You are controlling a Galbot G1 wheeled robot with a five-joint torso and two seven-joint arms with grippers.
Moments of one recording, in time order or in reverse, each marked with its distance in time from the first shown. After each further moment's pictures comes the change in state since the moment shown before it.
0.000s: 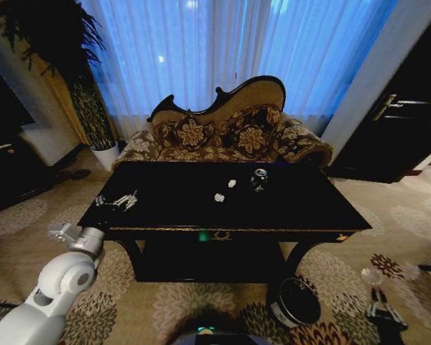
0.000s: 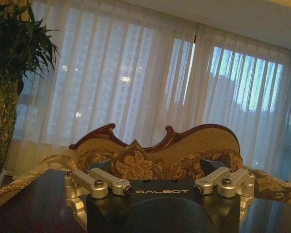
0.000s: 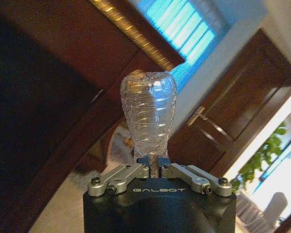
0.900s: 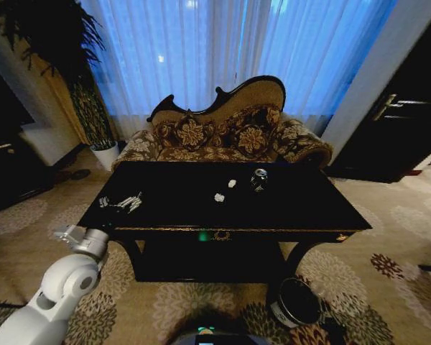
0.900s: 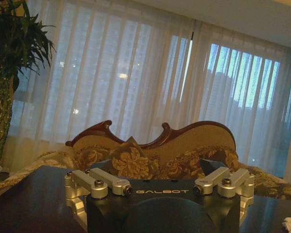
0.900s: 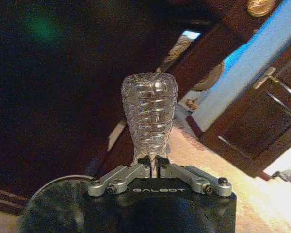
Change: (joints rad) left arm 0.018 0.003 0.020 -0.041 0.006 0.011 -0.033; right arm 0.235 0.022 -0.137 -0.423 -0.207 0.041 0.010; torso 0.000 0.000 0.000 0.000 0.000
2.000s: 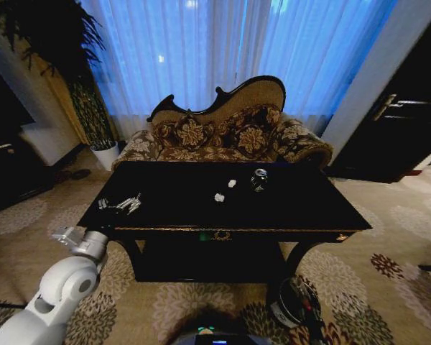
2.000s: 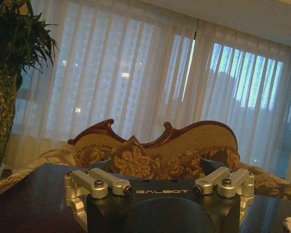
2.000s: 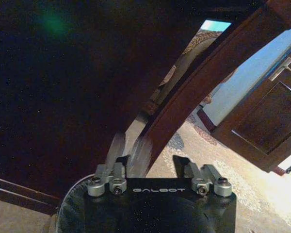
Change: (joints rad) left arm 0.014 -0.009 -0.011 -0.007 -0.003 0.001 -0.002; right arm 0.093 0.036 -0.005 -0.113 -0.086 -0.001 0.036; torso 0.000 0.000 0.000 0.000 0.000
